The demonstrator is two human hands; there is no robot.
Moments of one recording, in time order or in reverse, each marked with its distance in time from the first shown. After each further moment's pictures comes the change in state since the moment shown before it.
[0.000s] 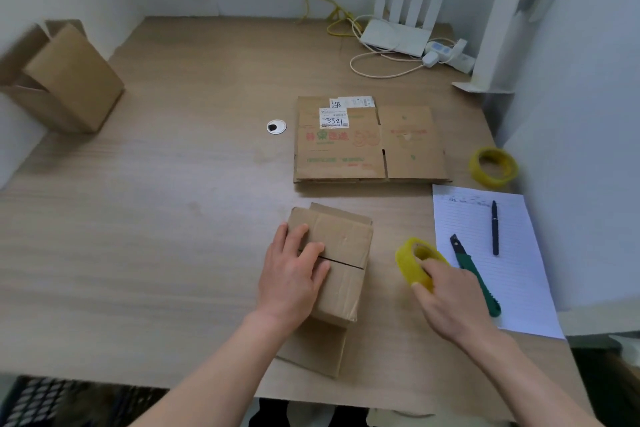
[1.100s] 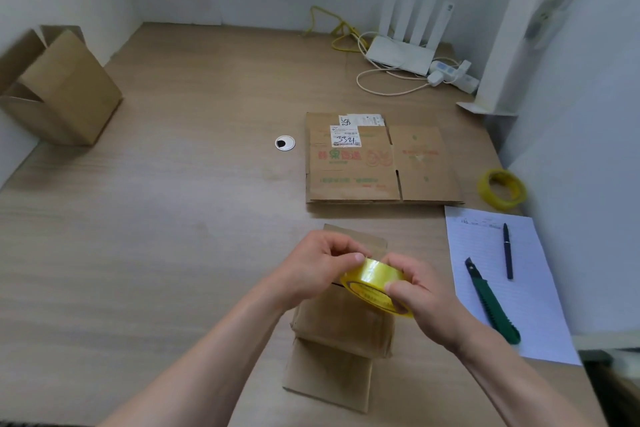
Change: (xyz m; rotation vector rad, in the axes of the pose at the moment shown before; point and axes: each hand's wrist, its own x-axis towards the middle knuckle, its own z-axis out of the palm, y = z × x) left_hand 0.068 0.006 -0.082 -1.084 -0.500 -0.210; right_hand 0.031 -0.111 -0.028 0.725 -0.270 -0.123
